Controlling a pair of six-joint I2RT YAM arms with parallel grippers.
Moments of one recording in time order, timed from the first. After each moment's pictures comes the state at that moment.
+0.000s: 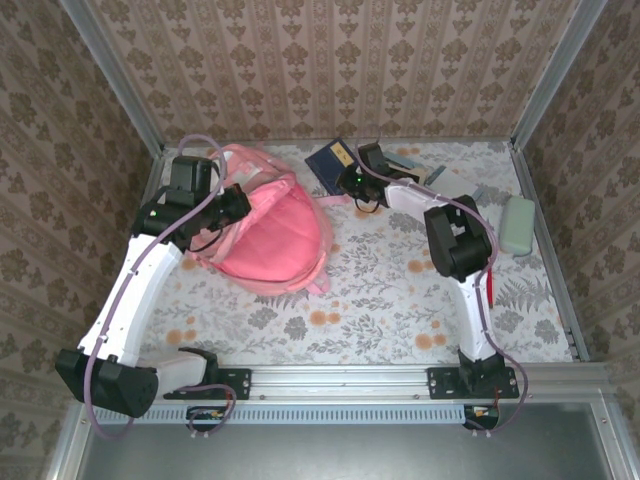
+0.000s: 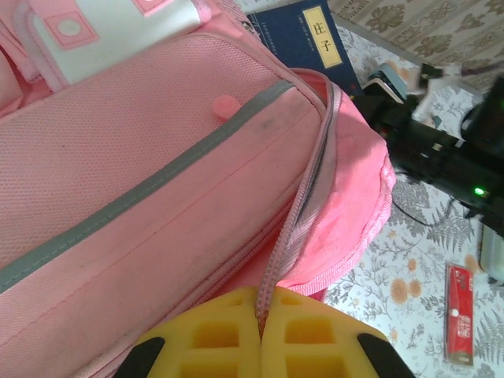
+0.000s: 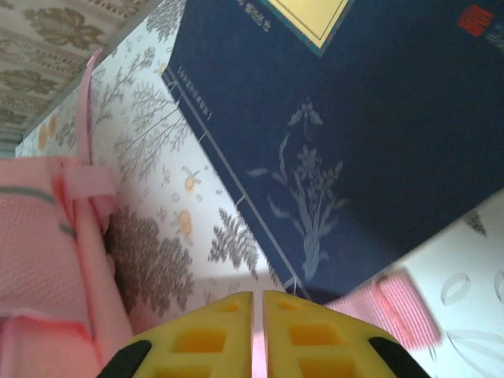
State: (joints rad) left arm -0.31 1.20 1.31 -0.86 0.19 -0.57; right arm 0.37 2.28 1.71 -0.14 -0.19 0.84
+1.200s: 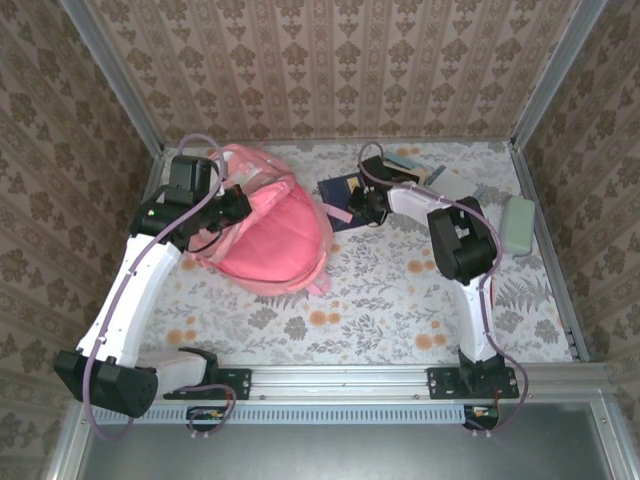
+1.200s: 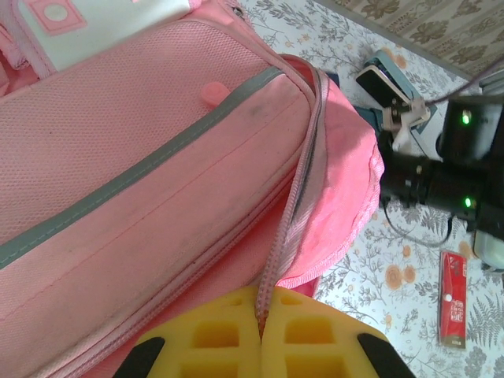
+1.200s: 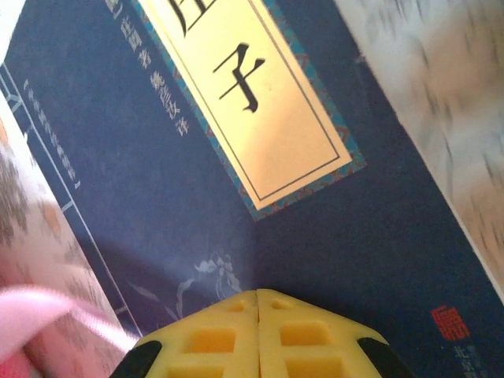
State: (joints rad) left arm -0.32 1.20 1.33 -0.91 0.21 -0.56; right arm 0.38 2.17 1.55 -0.42 -0.17 0.84
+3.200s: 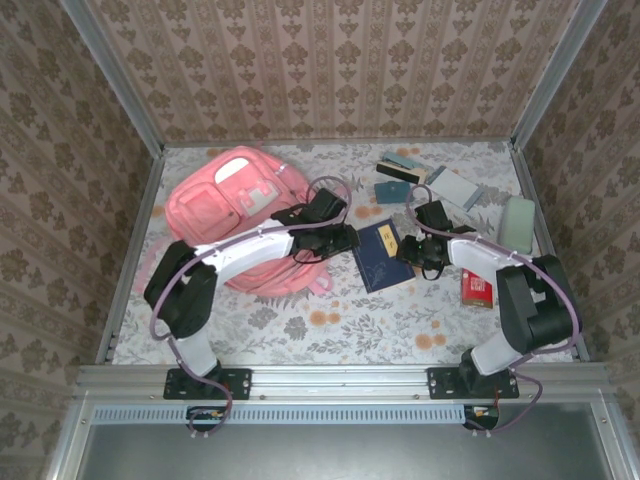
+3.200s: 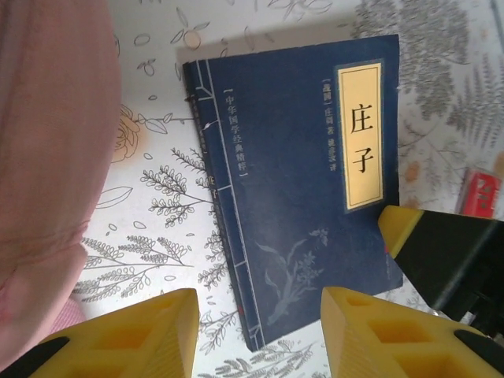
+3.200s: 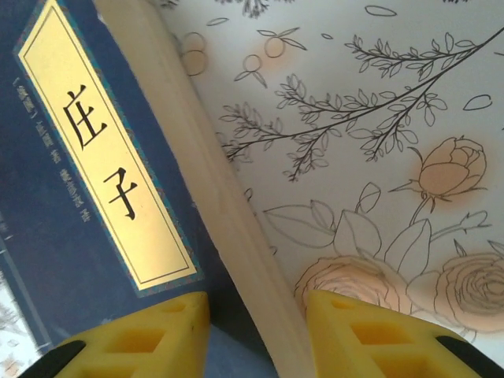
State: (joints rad) left arm -0.84 1.77 1.28 -0.47 0.15 -0.98; right arm 0.23 1.56 0.82 -0.41 -0.11 0.53
